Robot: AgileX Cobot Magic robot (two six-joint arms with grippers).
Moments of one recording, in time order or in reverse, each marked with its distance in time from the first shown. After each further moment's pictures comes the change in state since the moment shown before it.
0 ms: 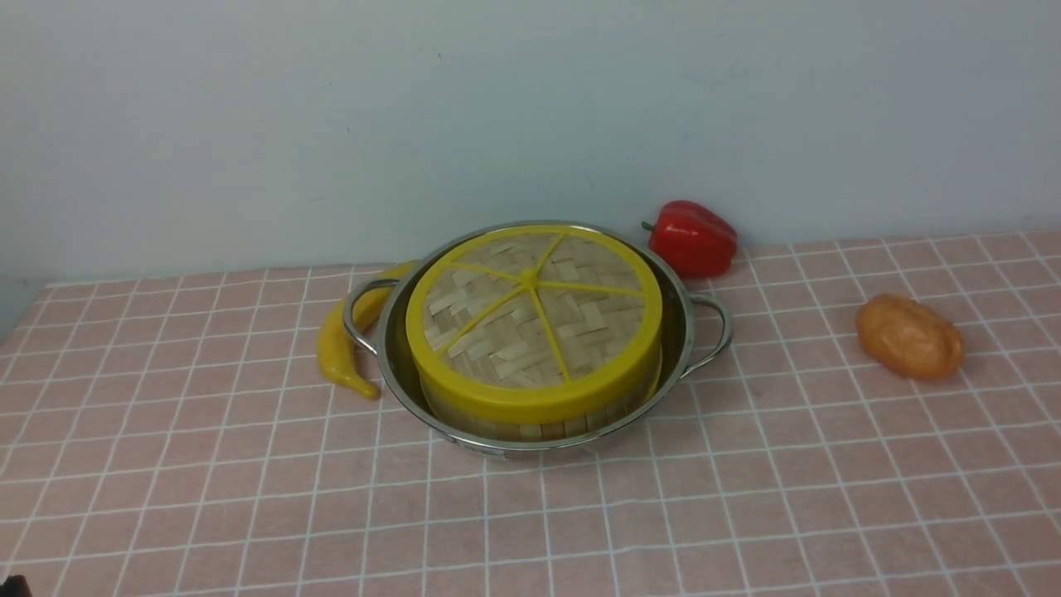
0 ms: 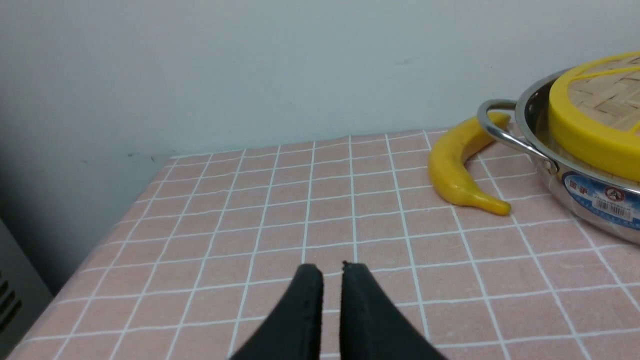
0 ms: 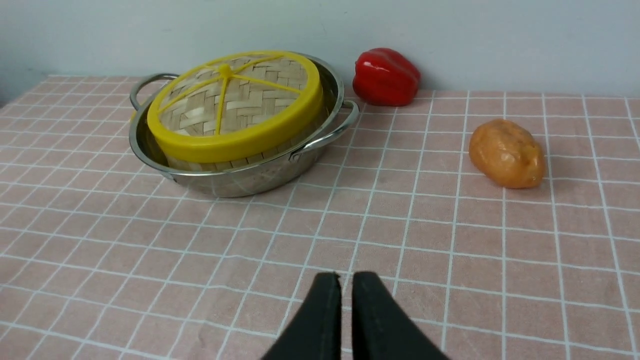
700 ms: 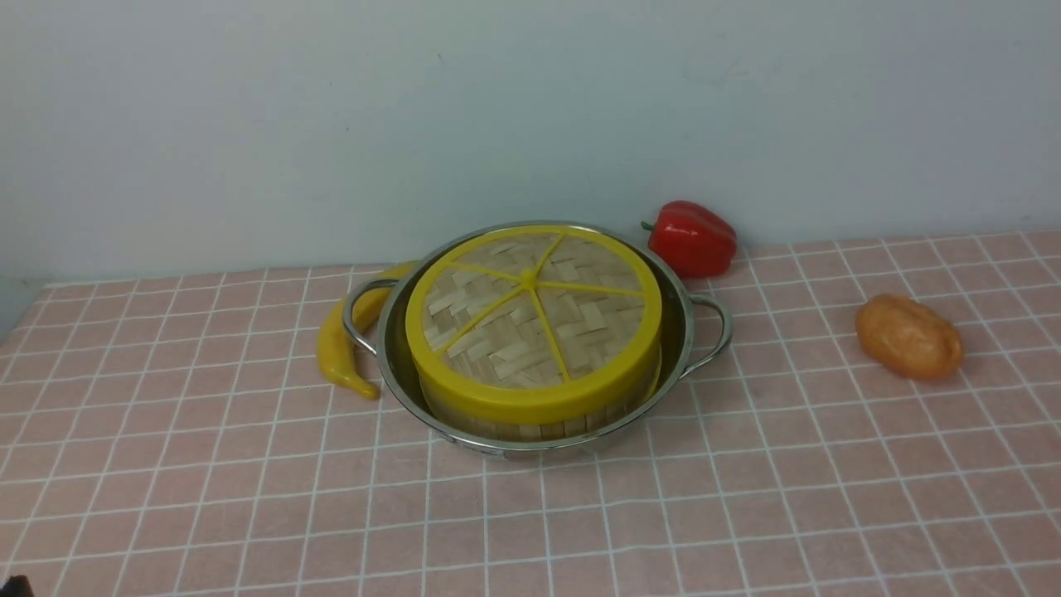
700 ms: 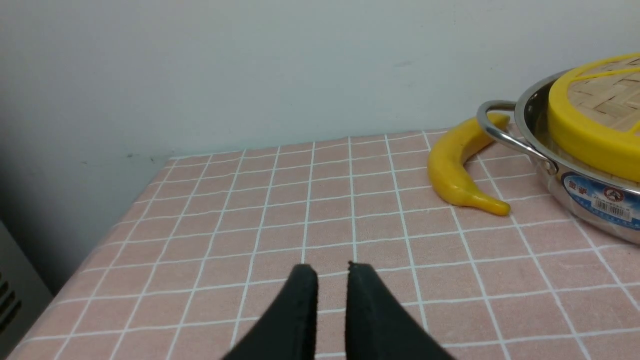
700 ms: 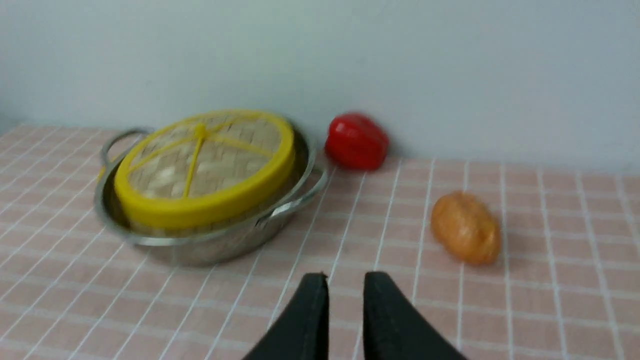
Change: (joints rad) right arm -0.069 0.001 0.054 -0.097 -0.250 -0.034; left arm 0.000 0.000 0.000 0.003 0.000 -0.003
